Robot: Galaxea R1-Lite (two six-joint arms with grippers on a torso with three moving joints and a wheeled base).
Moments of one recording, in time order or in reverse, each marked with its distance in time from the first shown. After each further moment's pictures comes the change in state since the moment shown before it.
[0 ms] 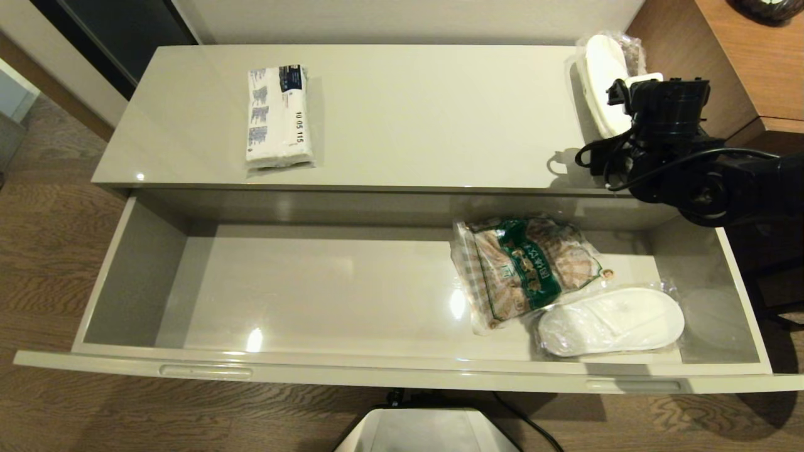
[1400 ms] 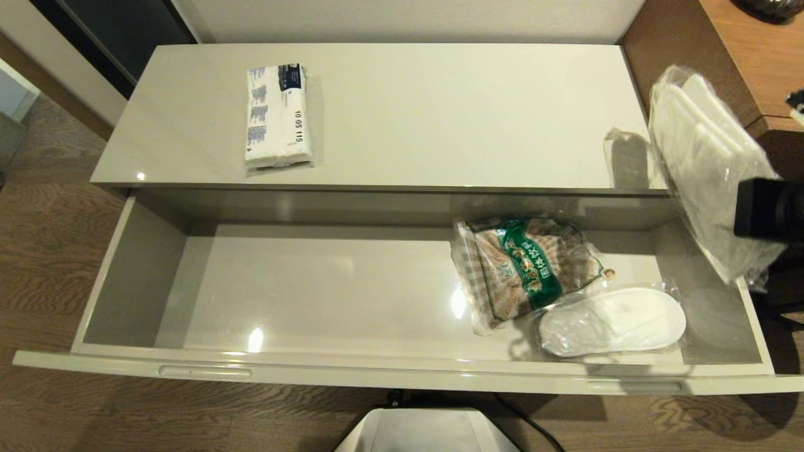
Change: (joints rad) left arm 0.000 0.000 0.000 0.000 0.000 -0.001; right arm 0.065 -0.651 0.239 0.908 0.260 0.491
